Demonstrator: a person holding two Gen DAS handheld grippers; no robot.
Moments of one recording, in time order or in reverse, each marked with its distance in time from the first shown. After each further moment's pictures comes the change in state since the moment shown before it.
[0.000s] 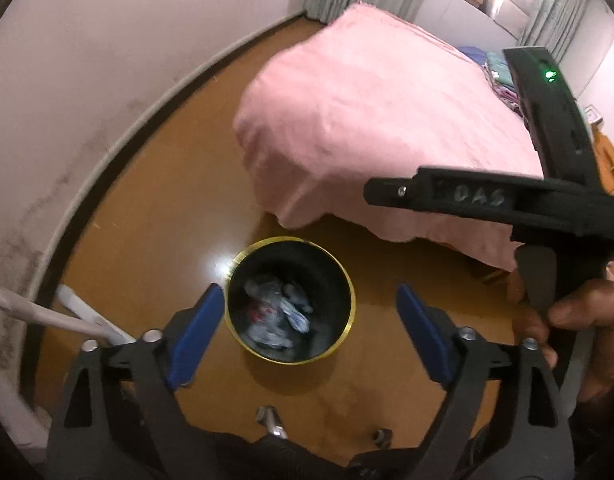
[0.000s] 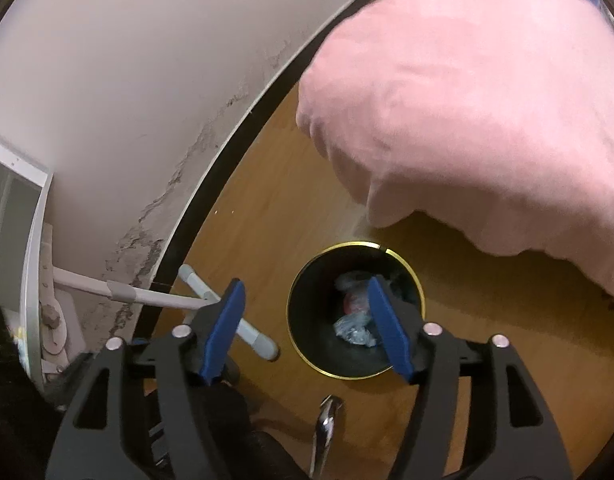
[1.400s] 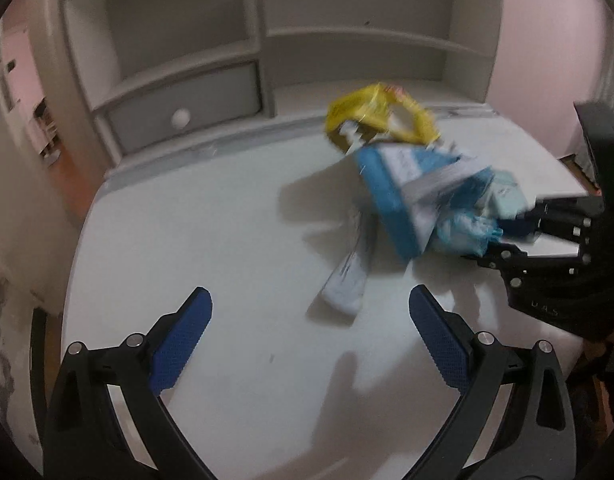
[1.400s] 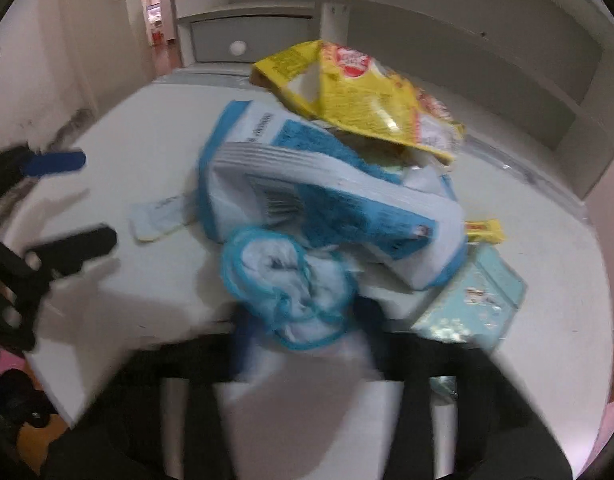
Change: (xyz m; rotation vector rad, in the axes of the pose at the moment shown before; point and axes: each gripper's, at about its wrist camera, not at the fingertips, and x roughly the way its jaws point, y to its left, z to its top) left arm -0.395 0.300 -0.340 -0.663 -0.239 0.744; right arm -0.042 0.562 -0.301 -1.338 0.041 0.430
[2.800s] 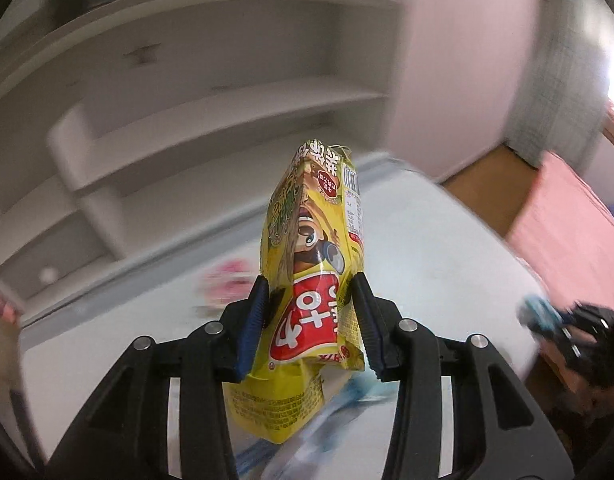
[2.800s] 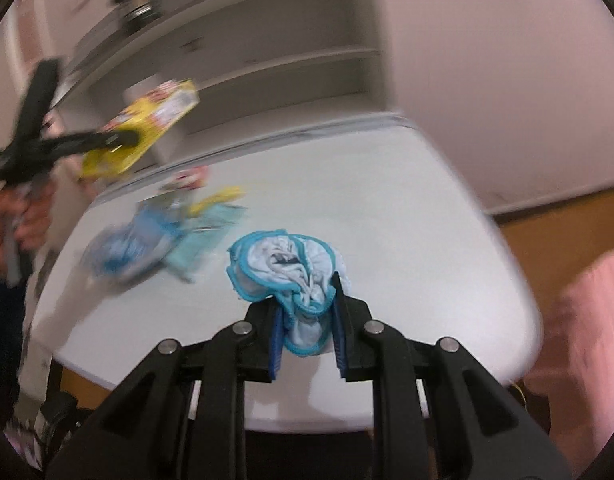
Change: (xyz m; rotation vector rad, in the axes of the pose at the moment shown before) left arm 0.000 -0.165 0.140 0.174 -0.027 -0.272; right arm -0.157 -0.208 -0.153 0.536 -0.174 -0.144
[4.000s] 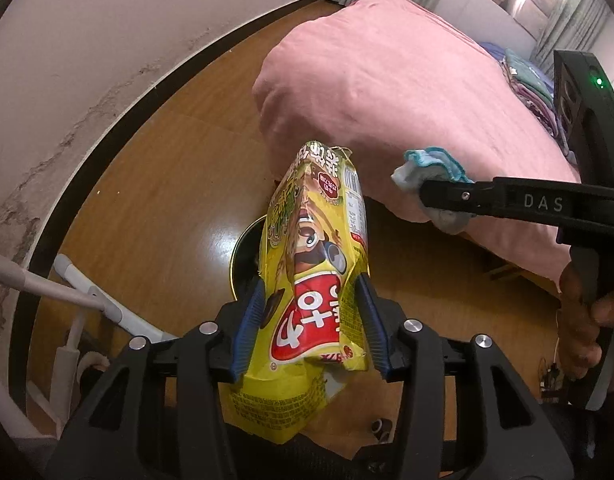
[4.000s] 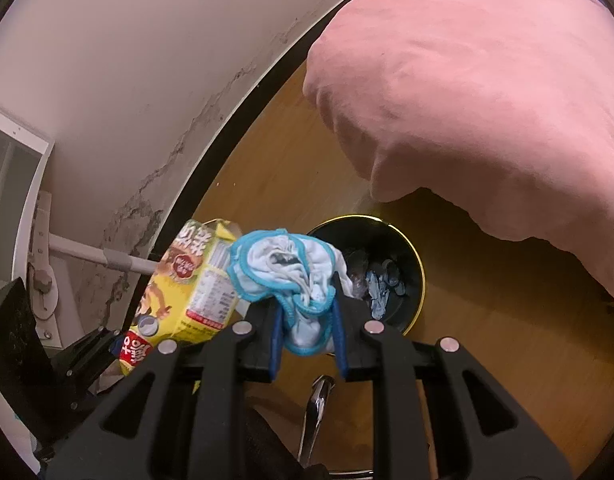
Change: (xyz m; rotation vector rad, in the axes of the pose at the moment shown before) left arm 0.232 -0.409 -0.145 0.396 0.395 -0.491; right arm -0.032 -0.323 -0.191 0.774 0.188 -0.296
